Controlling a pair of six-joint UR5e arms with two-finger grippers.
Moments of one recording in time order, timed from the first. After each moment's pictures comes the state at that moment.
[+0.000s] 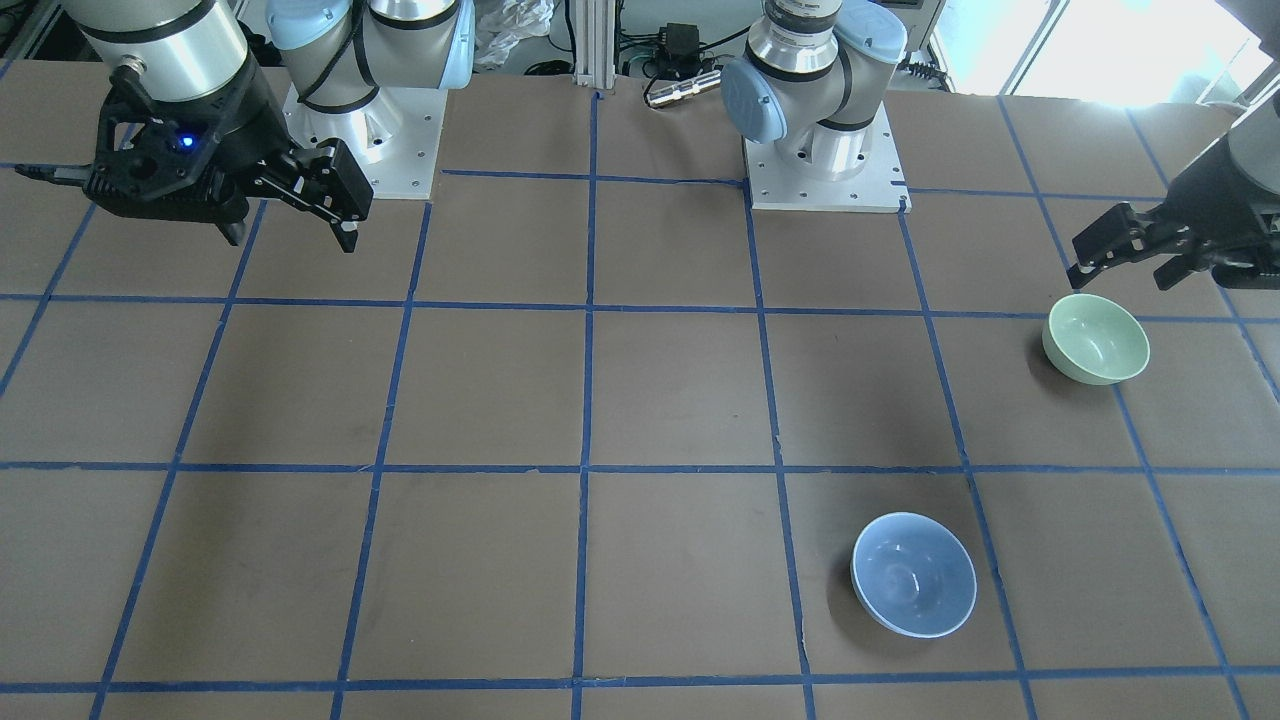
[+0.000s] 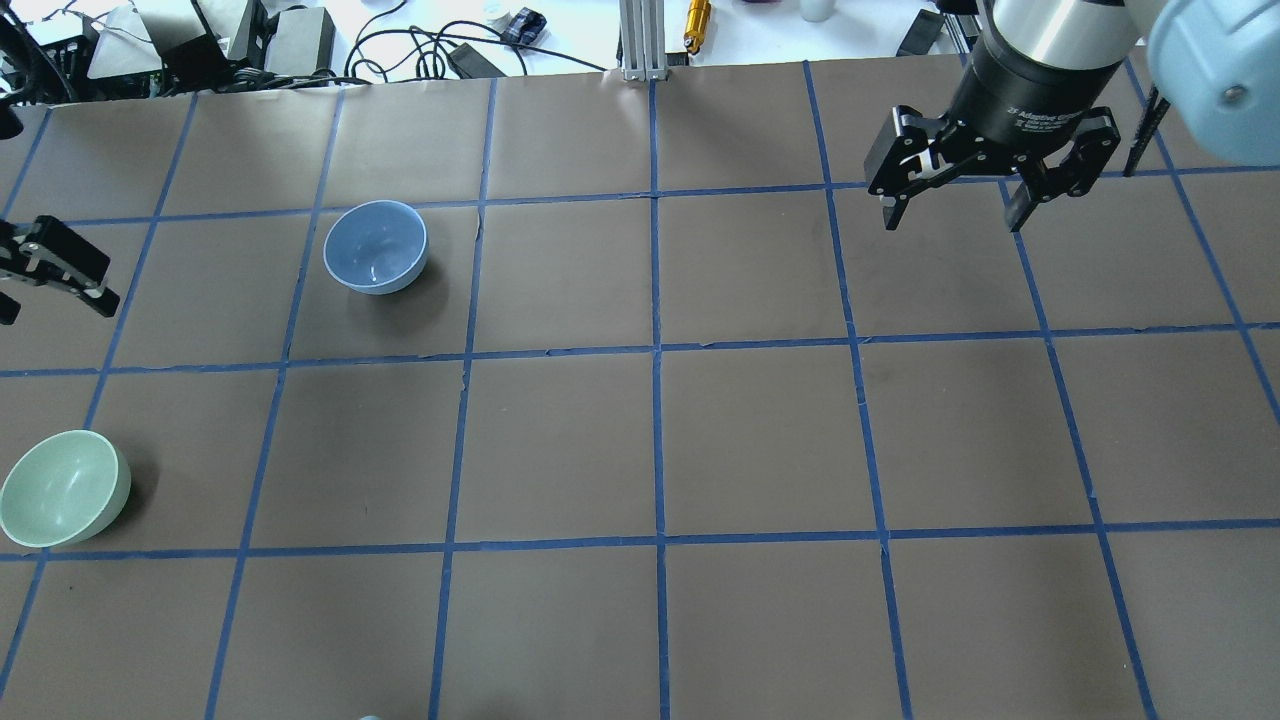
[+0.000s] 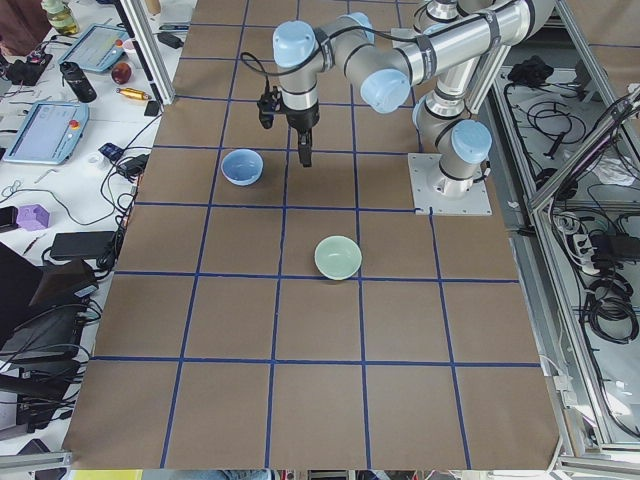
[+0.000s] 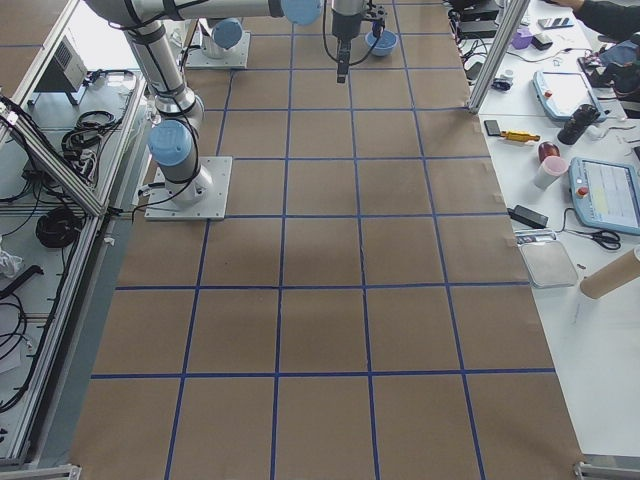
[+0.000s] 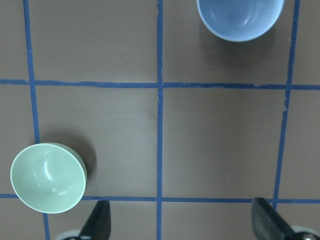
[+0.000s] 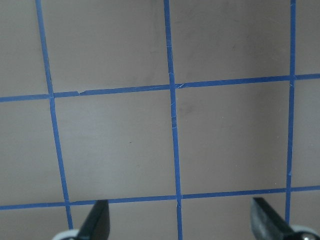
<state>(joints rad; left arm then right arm) -0.98 -1.59 -1.67 -1.54 1.60 0.57 1.57 -1.57 1.53 -1.51 -1.56 0.06</state>
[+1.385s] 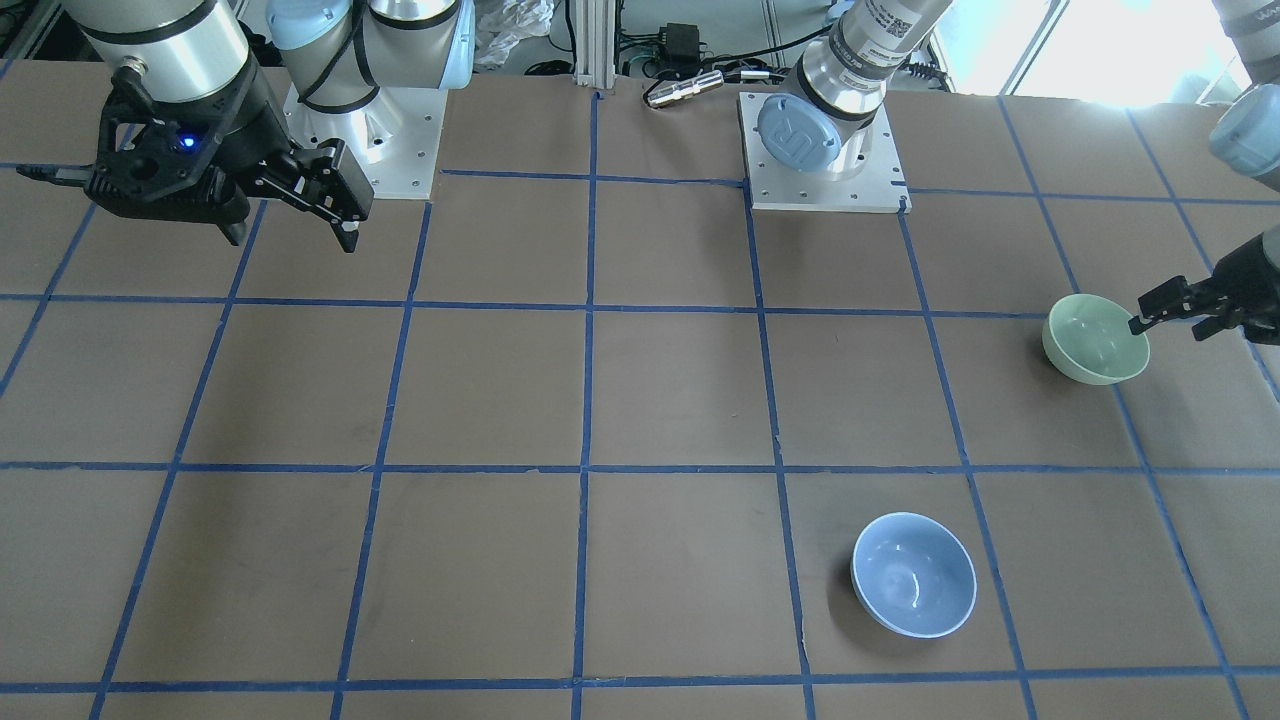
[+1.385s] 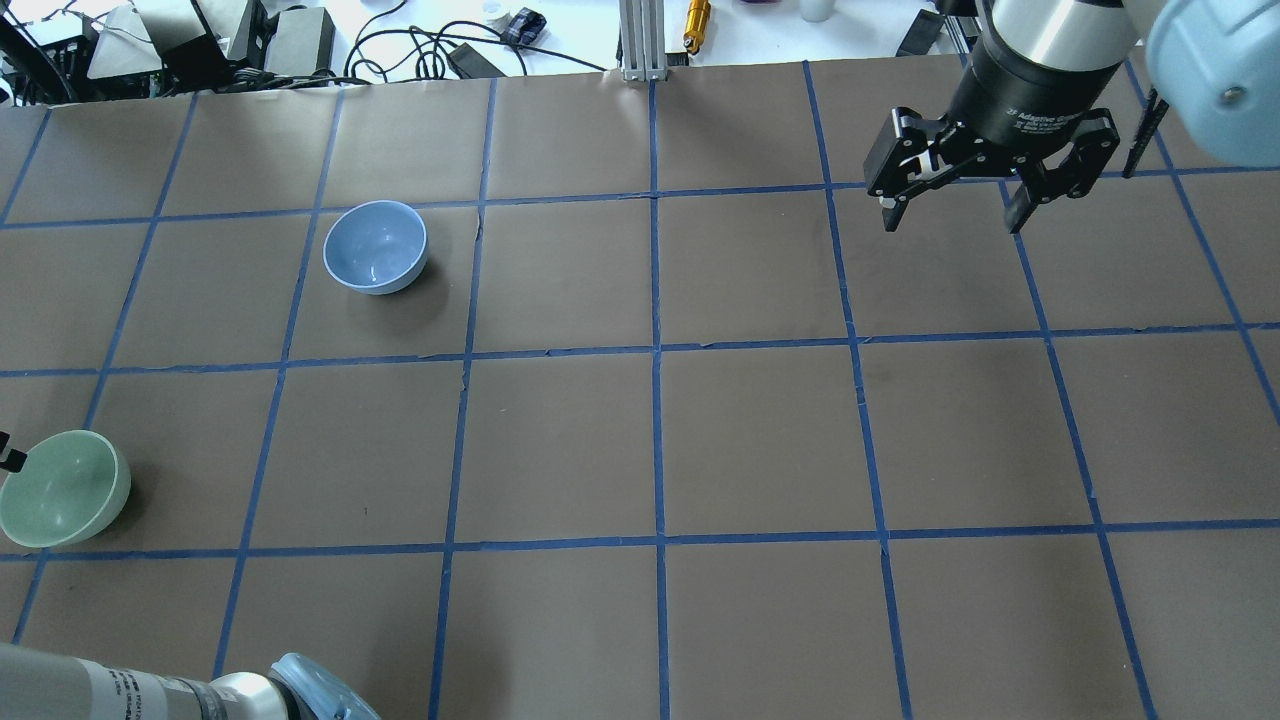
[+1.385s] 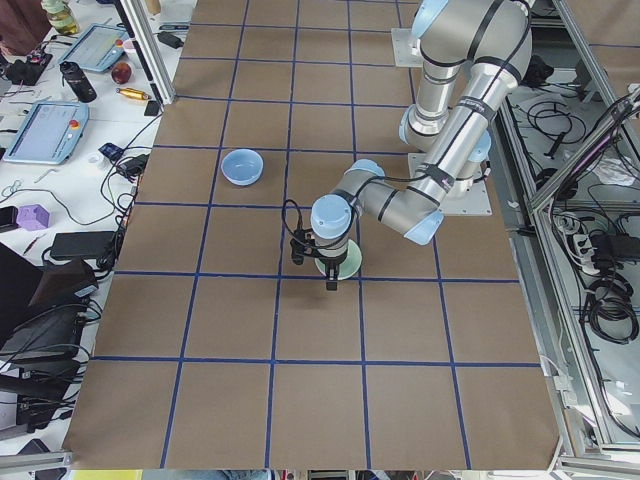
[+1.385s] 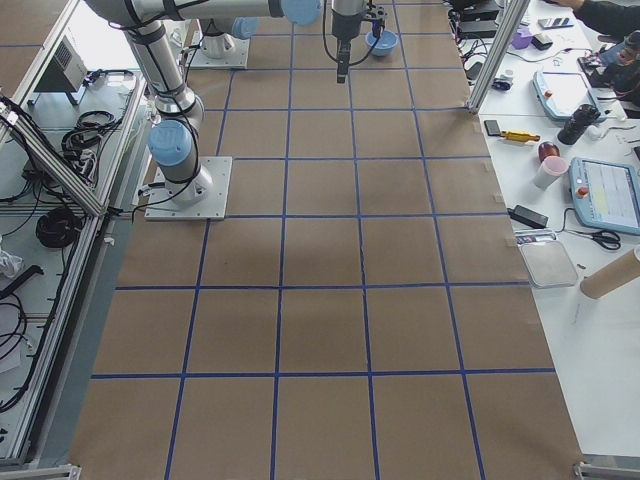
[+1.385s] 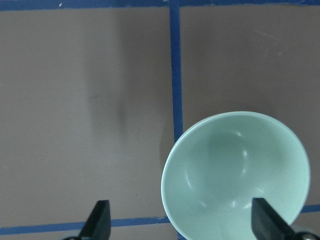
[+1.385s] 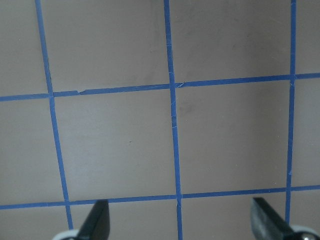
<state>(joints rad) -0.60 -1.87 -1.86 -1.09 1.59 1.01 1.57 -1.57 1.53 -1.51 -1.56 0.06</state>
